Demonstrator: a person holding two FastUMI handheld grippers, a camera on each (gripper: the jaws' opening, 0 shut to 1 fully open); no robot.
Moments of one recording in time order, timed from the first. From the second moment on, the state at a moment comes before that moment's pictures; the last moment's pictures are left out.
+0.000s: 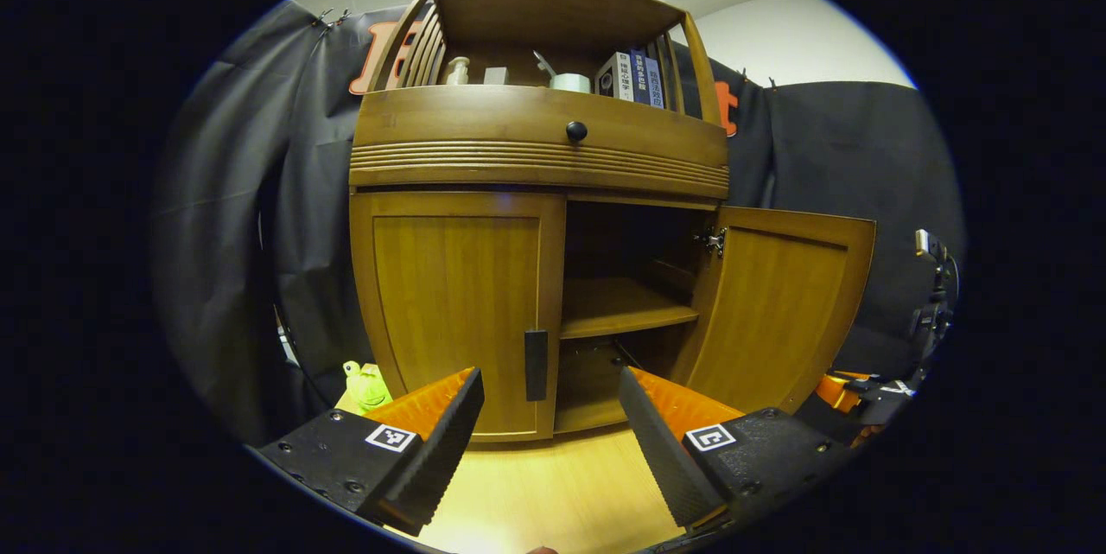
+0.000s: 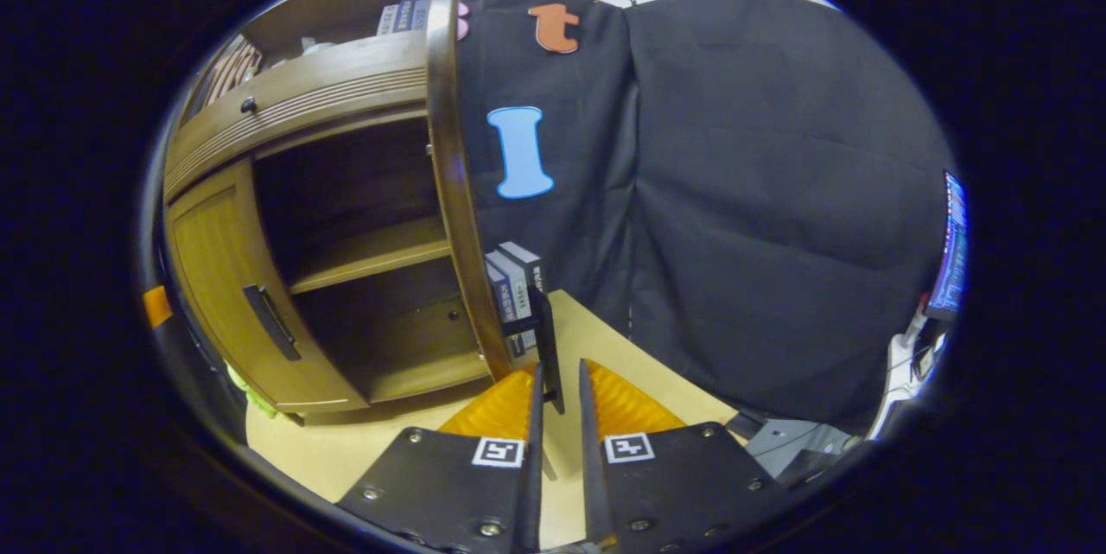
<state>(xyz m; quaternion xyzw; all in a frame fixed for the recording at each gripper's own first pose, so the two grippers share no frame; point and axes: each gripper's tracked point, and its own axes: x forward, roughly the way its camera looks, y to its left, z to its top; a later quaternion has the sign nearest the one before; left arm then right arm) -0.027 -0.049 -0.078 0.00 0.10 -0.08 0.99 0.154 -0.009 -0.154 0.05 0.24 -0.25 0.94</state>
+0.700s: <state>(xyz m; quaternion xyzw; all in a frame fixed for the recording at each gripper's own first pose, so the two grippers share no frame) -0.021 -0.041 -0.084 0.01 0.11 -0.07 0.99 0.164 0.020 -0.144 0.06 0.22 -0.20 0.95</state>
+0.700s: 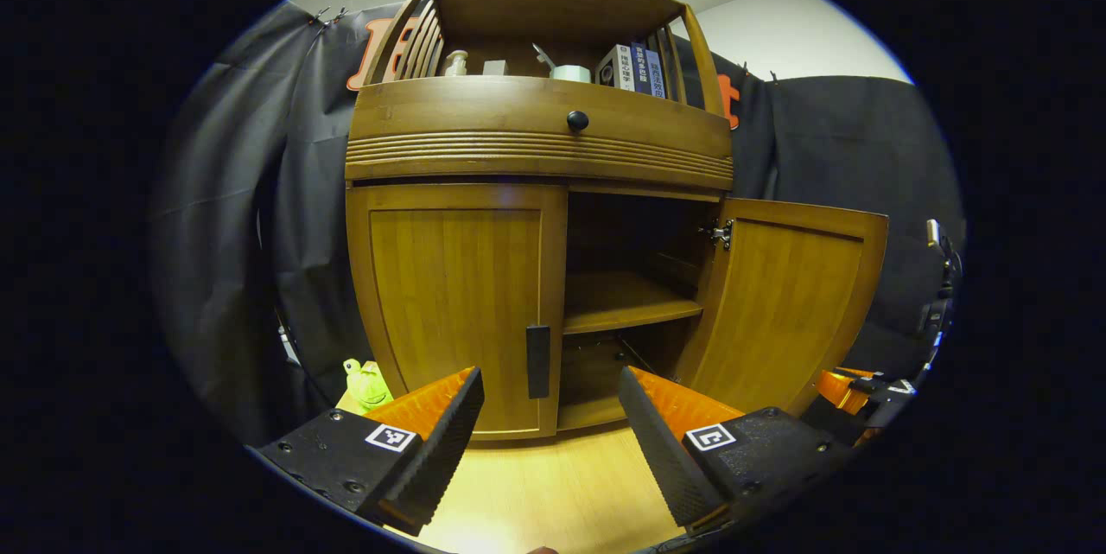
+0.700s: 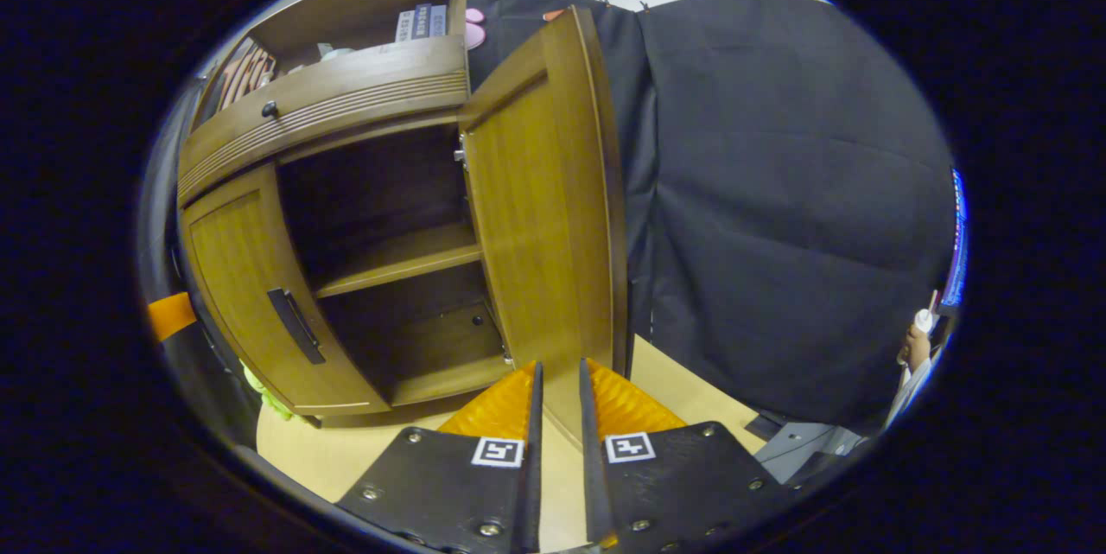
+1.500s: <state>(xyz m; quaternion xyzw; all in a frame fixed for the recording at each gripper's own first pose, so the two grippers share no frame) 0.047 -0.027 -0.089 0.04 0.08 -0.07 0.99 0.156 0.044 -0.051 -0.01 0.12 -0.19 0.97</state>
